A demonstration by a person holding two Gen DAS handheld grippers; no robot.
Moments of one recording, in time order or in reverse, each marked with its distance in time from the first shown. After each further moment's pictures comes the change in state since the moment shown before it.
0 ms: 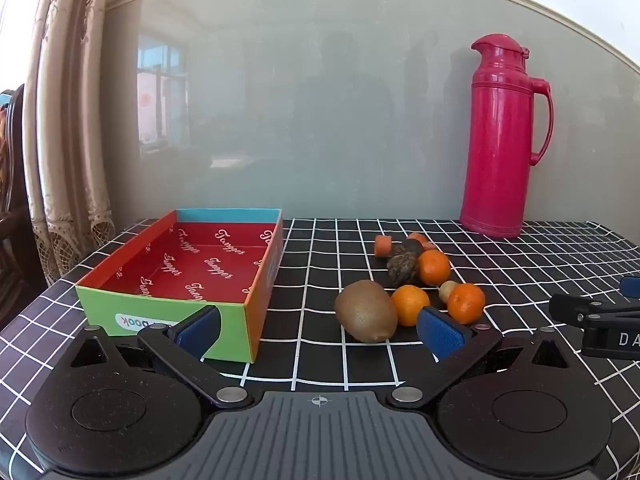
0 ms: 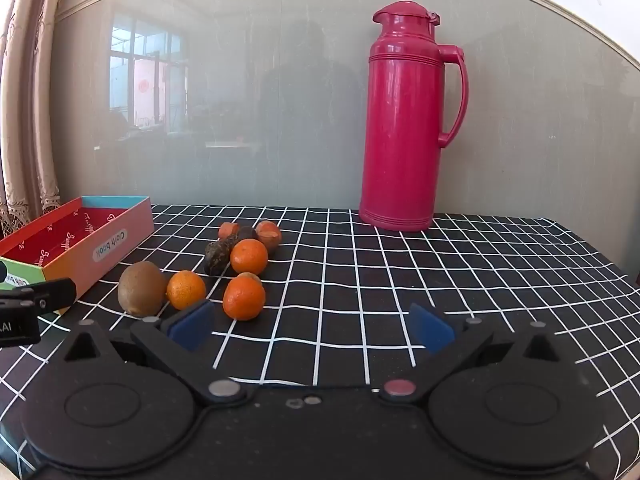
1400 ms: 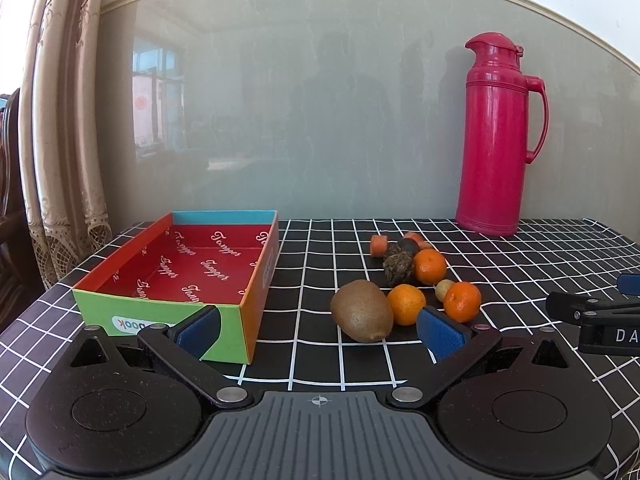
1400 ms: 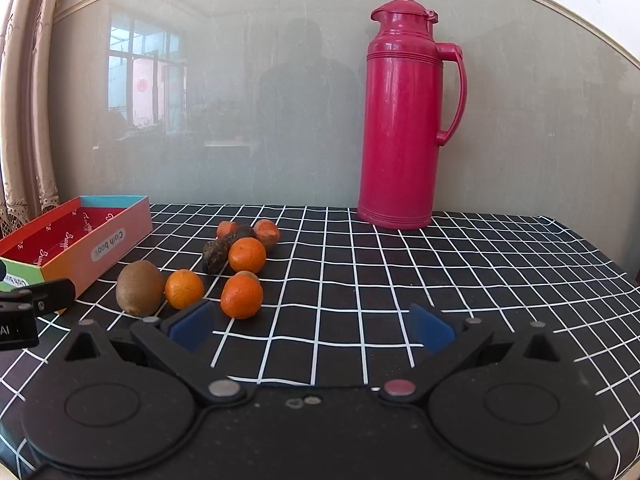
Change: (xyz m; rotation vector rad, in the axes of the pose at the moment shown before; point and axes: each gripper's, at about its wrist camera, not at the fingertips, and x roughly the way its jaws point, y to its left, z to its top) left arm -0.002 -0.002 0.000 0.015 -0.015 -0.006; right arm 0.001 -0.001 -0.001 0.006 -0.002 -0.001
